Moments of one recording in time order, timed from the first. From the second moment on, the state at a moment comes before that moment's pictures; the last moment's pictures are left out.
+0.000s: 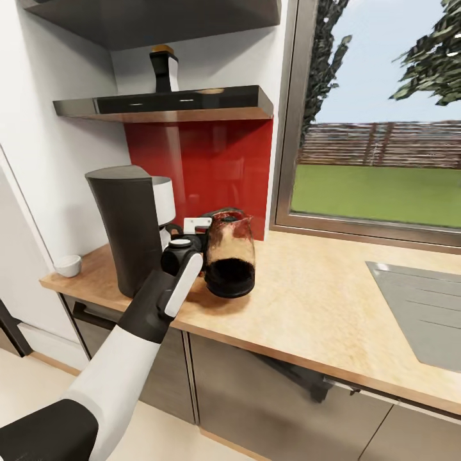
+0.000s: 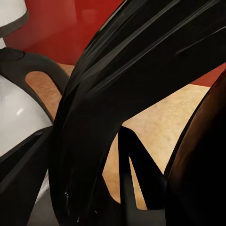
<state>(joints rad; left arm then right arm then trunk) -0.95 -0.17 -0.35 -1.27 0.34 0.80 0.61 -0.21 -0.14 0.22 -0.07 0.21 -0.24 0.01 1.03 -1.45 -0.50</state>
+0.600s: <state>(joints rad) -0.95 -0.17 -0.36 -1.23 0.34 0.80 0.61 -0.21 -0.14 0.22 -0.07 0.21 -0.27 0.01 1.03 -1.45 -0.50</state>
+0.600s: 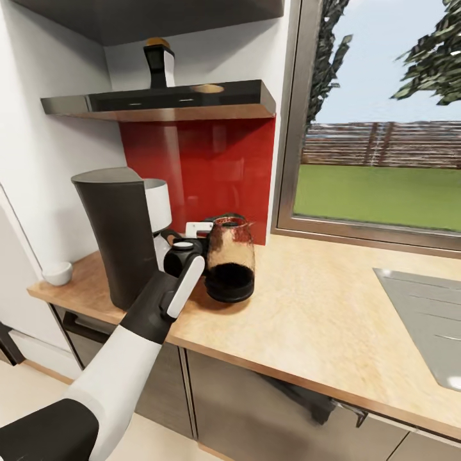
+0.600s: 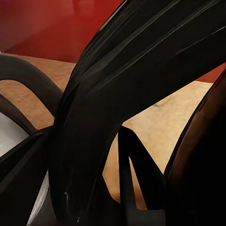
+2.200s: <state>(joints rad) -0.95 -0.17 -0.35 -1.18 0.34 0.73 0.62 -0.21 -0.14 0.22 -0.07 0.21 -0.27 0.01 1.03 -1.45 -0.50</state>
